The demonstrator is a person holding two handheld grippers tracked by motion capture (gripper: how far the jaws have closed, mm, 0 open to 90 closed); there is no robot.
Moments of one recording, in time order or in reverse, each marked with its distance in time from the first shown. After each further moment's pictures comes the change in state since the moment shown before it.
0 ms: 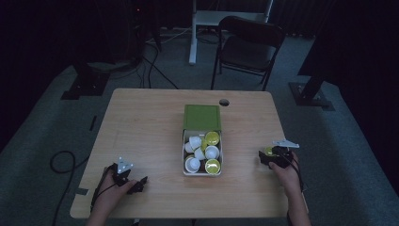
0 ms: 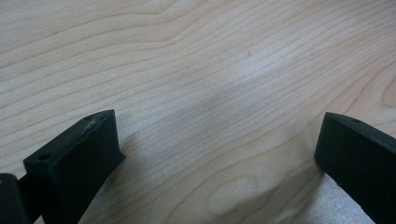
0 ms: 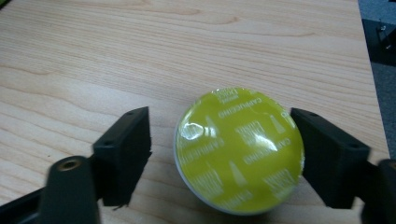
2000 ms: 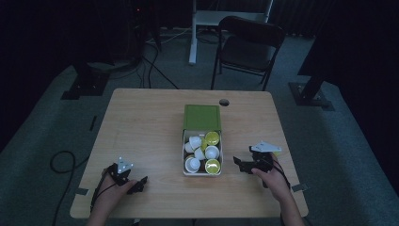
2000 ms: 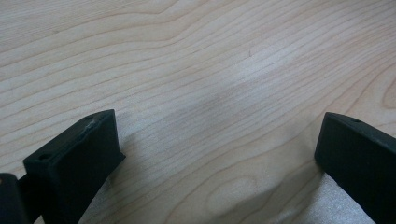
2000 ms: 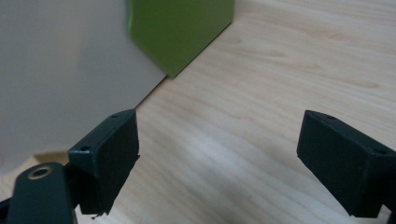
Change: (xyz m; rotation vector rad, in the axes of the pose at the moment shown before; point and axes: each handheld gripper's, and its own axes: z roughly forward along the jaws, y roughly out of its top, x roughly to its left) left arm 0.000 0.000 0.000 0.003 0.004 -0.005; right arm 0.074 0.010 -0.014 -0.133 0.336 -0.168
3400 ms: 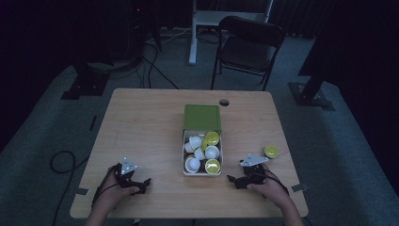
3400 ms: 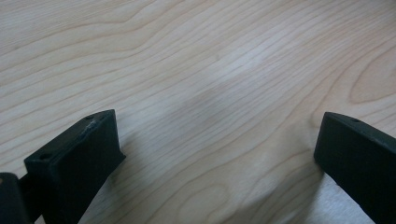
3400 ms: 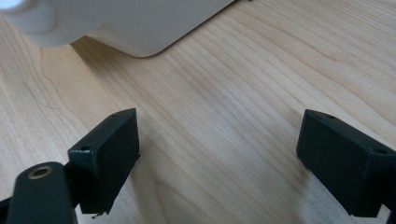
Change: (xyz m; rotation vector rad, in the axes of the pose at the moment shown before) left arm -0.010 0.004 0.003 -0.008 -0.066 0.087; right arm 0.025 -0.032 0.012 0.151 0.128 -0.179
